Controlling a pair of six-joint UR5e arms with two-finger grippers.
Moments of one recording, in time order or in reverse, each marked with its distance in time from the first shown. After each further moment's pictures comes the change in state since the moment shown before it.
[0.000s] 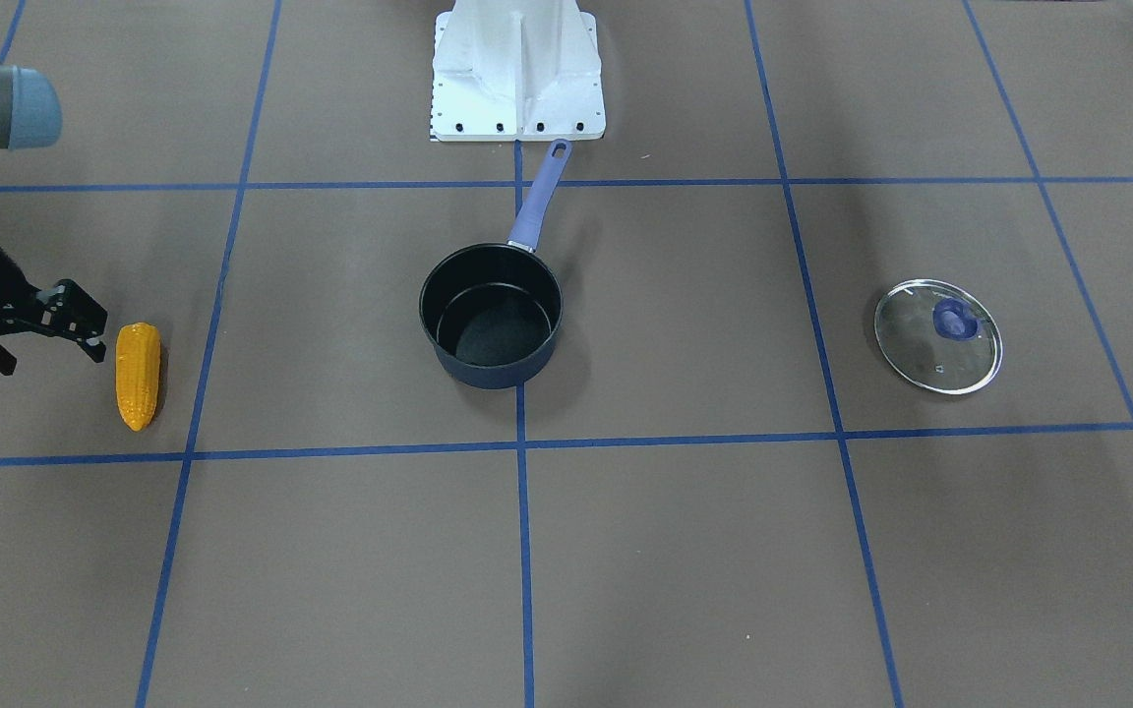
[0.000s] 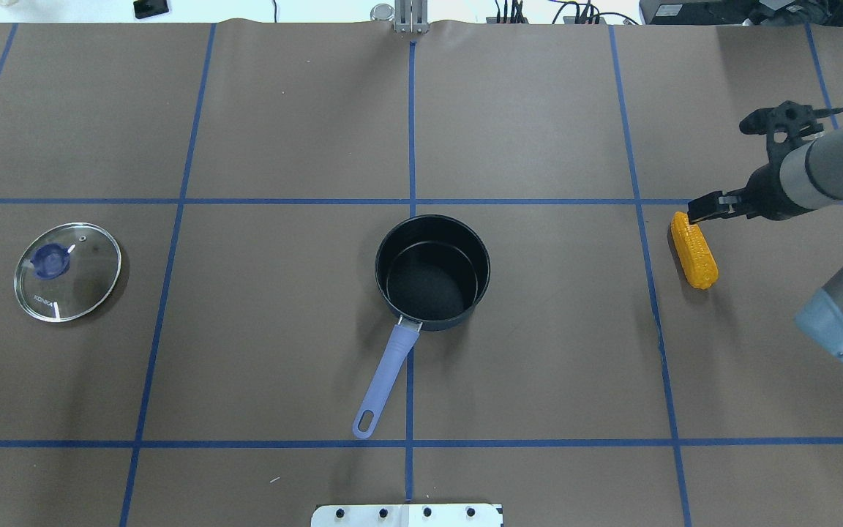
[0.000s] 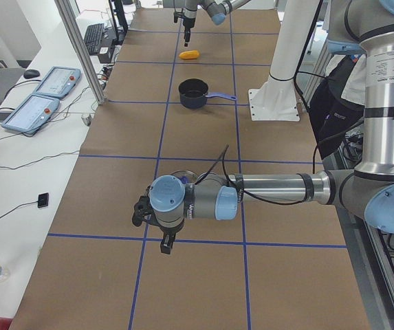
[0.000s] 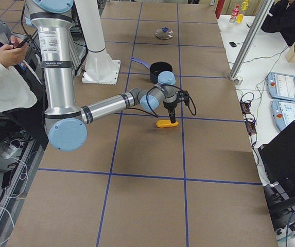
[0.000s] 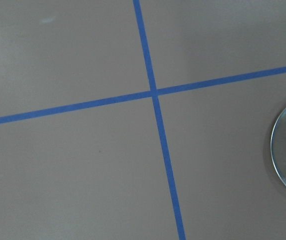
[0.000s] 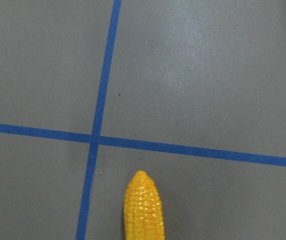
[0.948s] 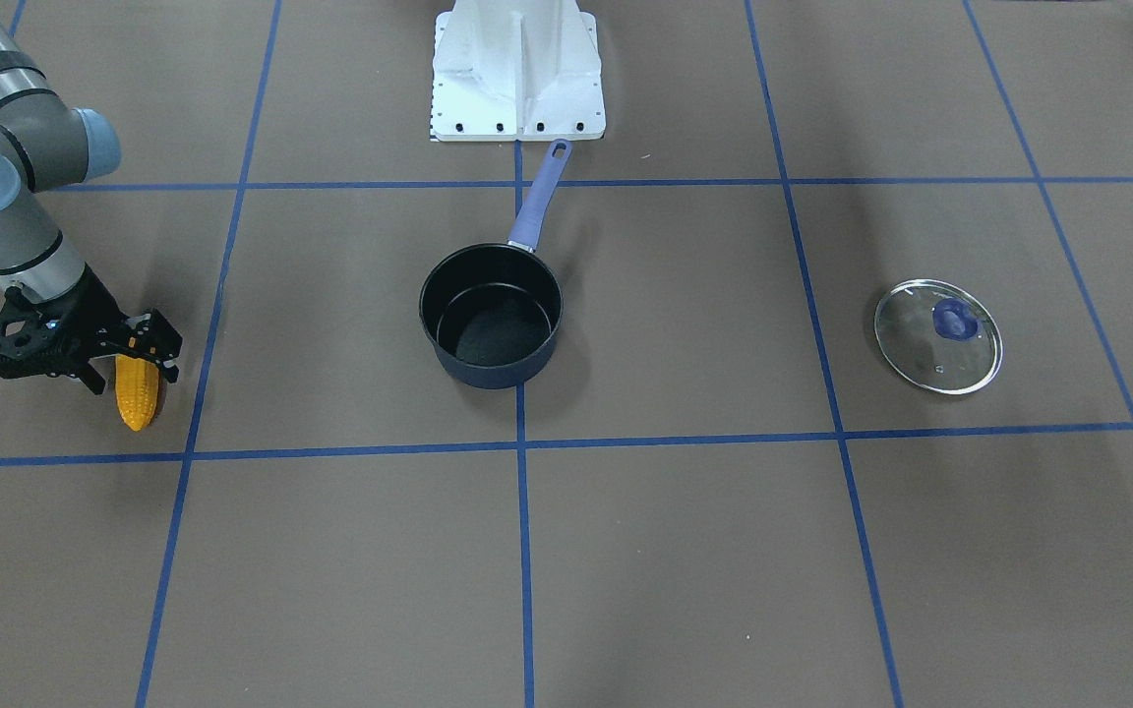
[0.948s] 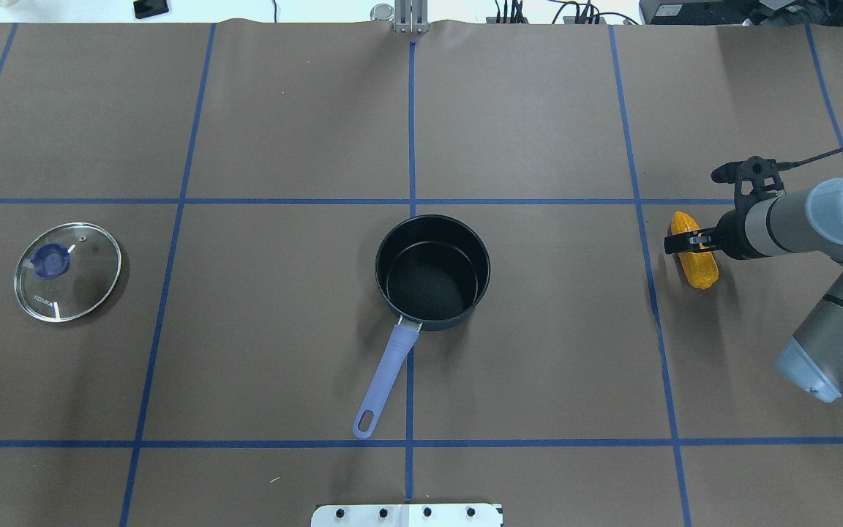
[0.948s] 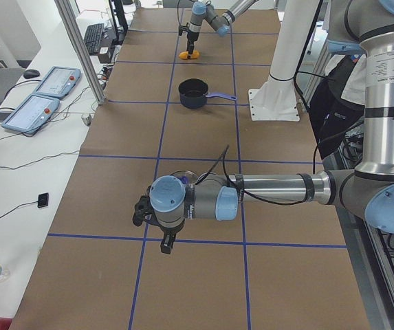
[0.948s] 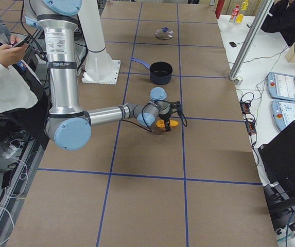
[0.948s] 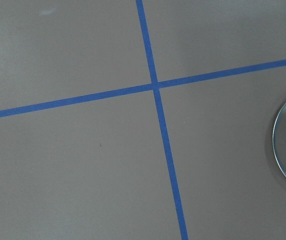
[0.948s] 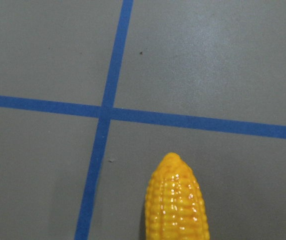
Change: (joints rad) left arm 0.002 0.000 0.002 -0.003 -0.003 0.005; right arm -0.088 -0.020 -0.183 0.285 -0.096 0.075
